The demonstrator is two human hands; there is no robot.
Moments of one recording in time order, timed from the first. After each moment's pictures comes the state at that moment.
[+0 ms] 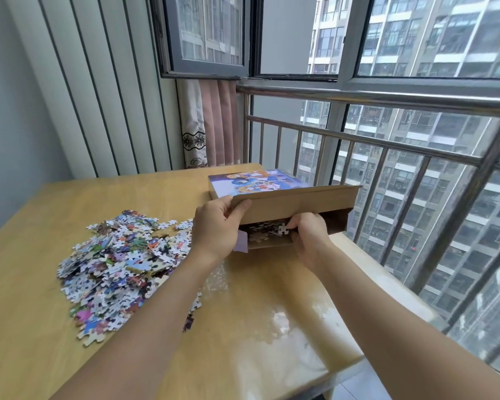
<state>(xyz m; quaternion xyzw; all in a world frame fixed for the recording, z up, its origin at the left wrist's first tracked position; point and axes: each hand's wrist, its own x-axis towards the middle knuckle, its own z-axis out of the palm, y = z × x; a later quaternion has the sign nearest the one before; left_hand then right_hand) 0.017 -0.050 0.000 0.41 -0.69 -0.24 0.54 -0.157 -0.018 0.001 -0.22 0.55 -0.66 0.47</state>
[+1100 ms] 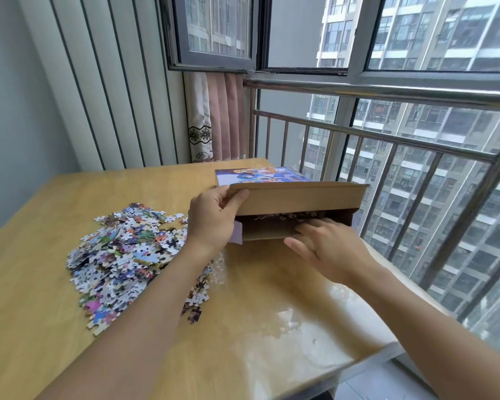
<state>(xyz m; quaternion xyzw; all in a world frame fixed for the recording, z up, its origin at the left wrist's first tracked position) 0.036 -0.047 0.008 0.41 -0.68 -0.24 0.55 -0.196 0.031 -0.015 -0.74 0.64 -0.12 -0.15</state>
